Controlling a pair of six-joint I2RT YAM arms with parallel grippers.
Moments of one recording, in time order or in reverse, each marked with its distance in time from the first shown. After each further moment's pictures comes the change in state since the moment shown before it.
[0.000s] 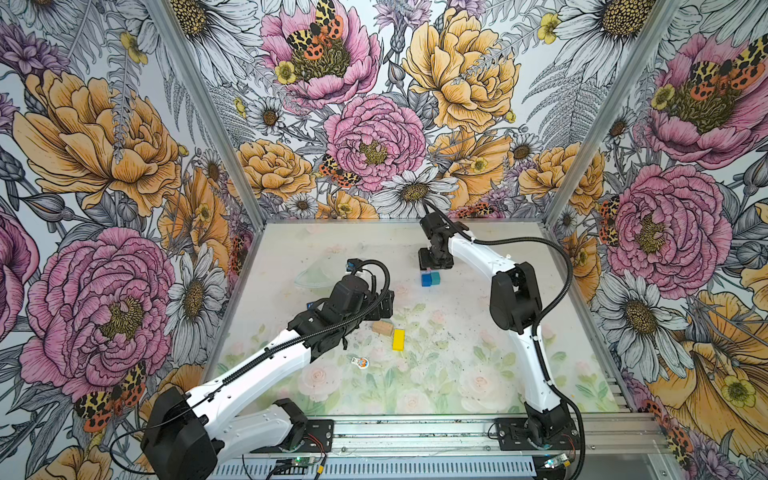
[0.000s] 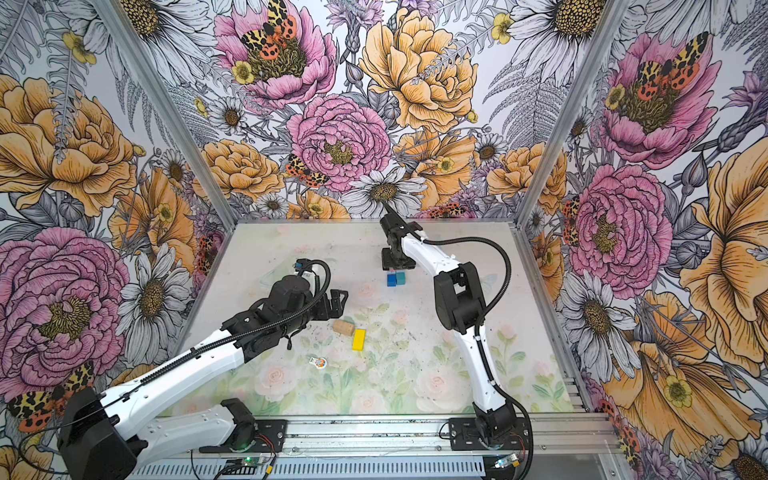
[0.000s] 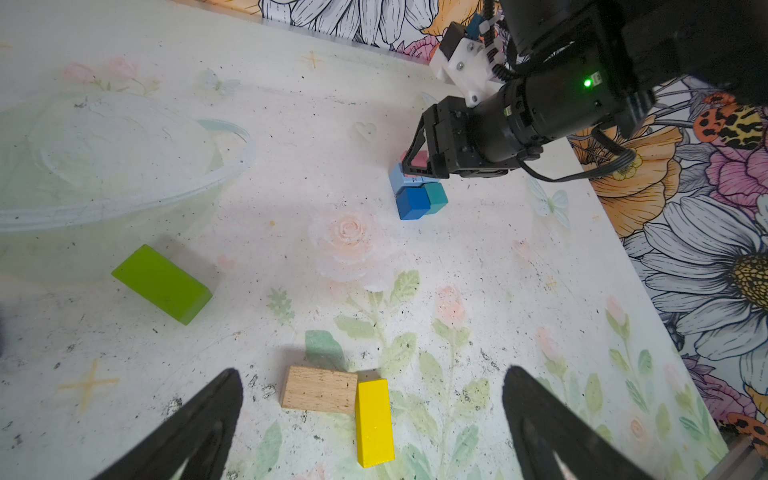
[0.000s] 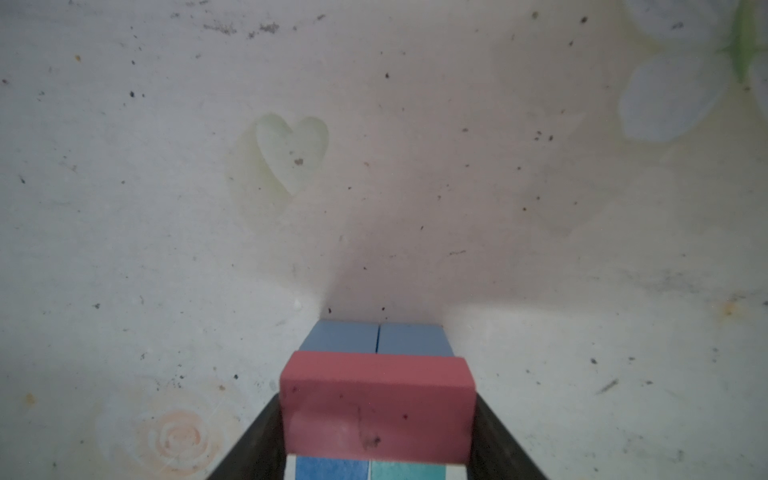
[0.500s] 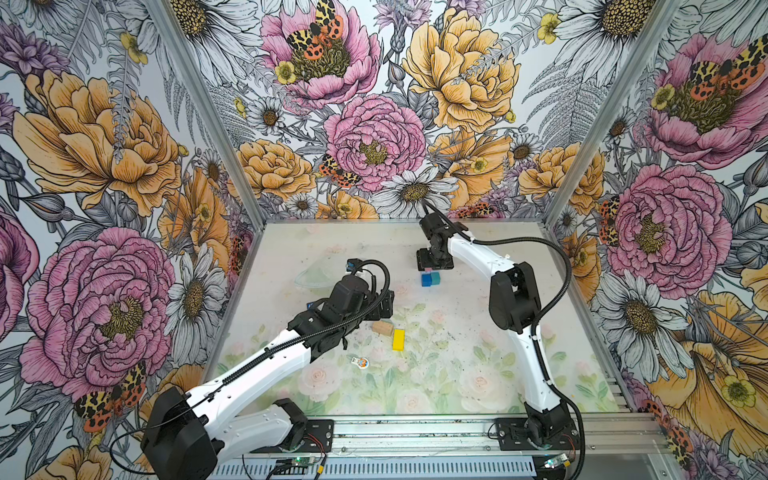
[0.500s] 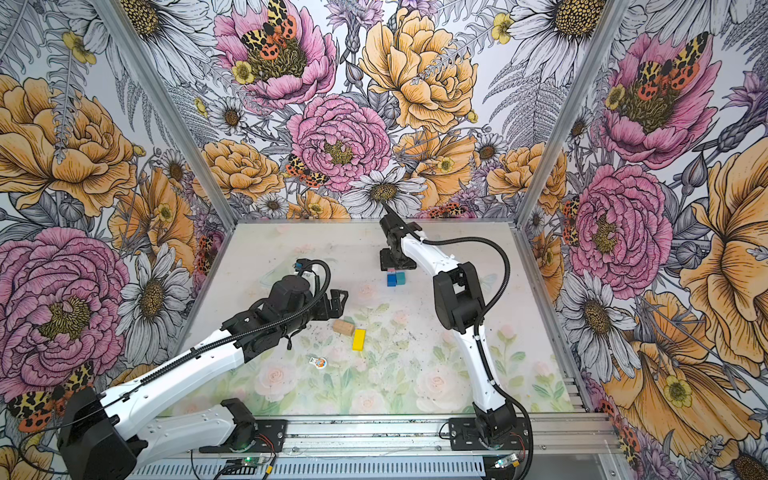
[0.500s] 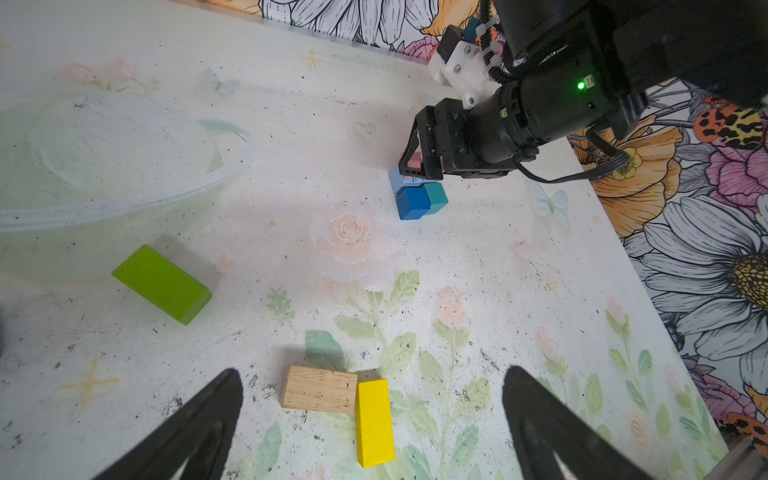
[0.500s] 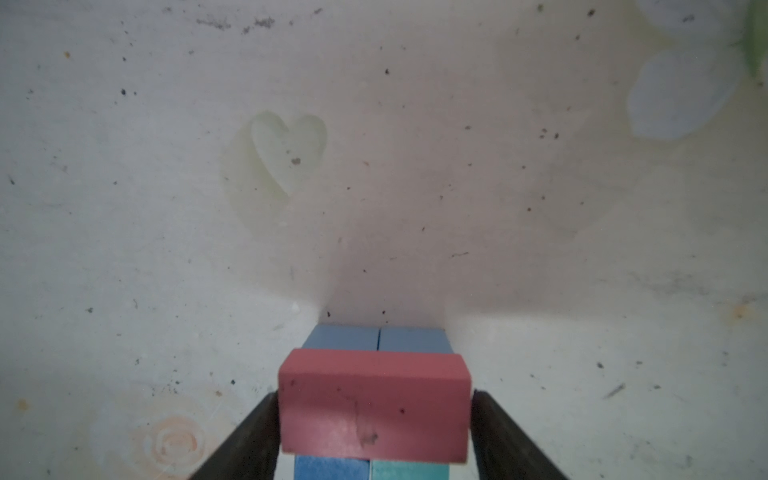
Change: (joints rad) left arm 0.000 0.000 0.000 0.000 0.000 0.000; right arm 0.000 0.010 0.005 0.000 0.000 -0.001
